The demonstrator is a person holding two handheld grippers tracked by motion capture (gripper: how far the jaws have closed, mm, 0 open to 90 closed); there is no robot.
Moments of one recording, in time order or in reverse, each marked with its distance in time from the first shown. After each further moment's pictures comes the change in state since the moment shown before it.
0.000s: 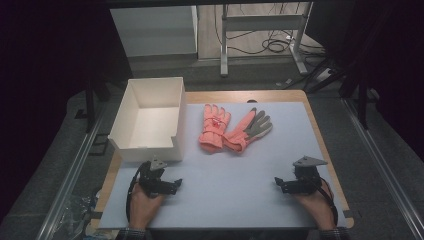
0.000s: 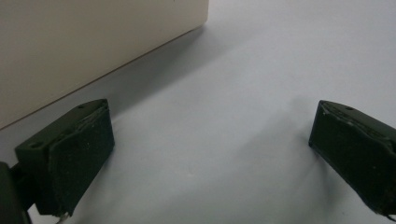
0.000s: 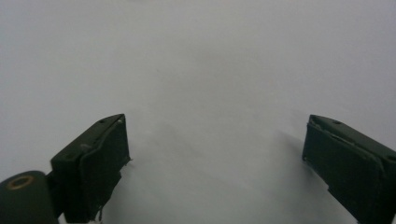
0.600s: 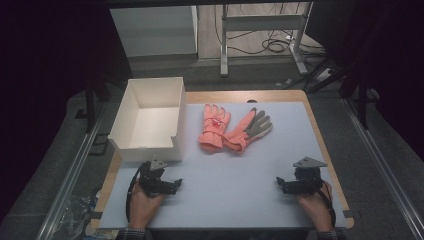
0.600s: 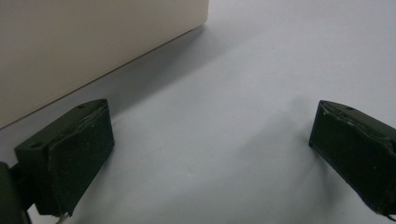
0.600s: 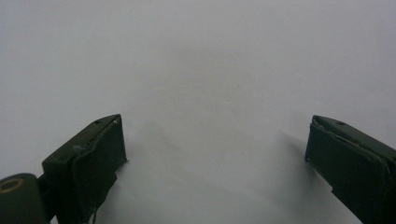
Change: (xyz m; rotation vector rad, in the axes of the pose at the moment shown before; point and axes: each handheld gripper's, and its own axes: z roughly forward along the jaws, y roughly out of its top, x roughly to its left) left arm 0.000 0.000 0.000 0.002 -0.002 -0.001; right arm -0.002 -0.005 0.001 0.000 -0.069 -0.017
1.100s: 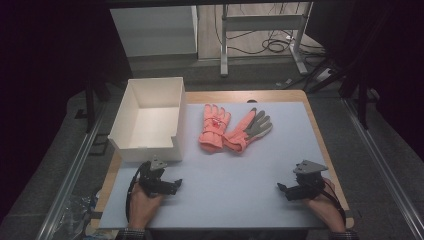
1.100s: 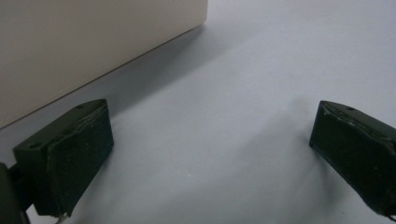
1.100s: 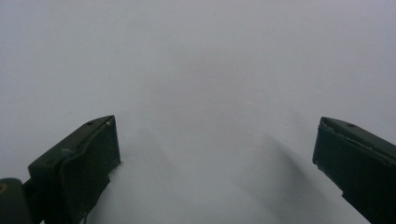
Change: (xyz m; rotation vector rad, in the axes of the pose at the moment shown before) left arm 0.000 0.000 0.000 0.002 -0.001 0.002; right arm -0.002 -0.006 -0.007 -0.031 0.085 -0.198
